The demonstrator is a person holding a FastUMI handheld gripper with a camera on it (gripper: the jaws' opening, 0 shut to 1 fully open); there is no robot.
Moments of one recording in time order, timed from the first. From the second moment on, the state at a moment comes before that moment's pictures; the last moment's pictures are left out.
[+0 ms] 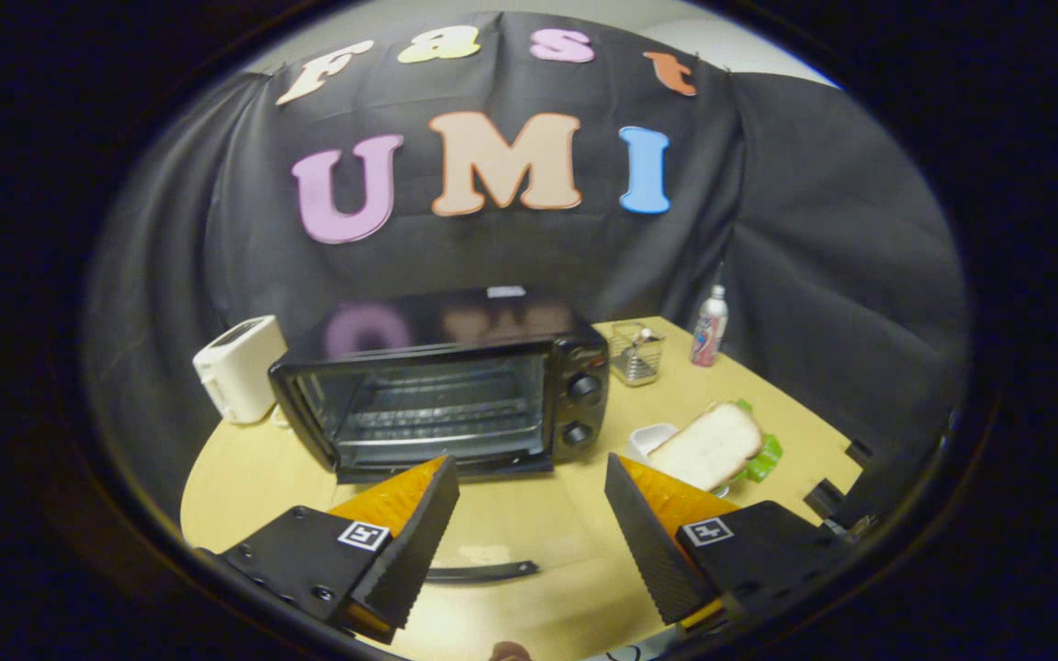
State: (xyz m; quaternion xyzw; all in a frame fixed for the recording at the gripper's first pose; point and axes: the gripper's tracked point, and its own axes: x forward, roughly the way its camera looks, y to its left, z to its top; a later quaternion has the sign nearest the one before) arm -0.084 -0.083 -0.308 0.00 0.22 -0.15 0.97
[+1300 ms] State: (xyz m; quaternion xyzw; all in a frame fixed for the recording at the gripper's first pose) arm -0.068 -0.321 -0.397 0.17 0.24 -0.30 0.91
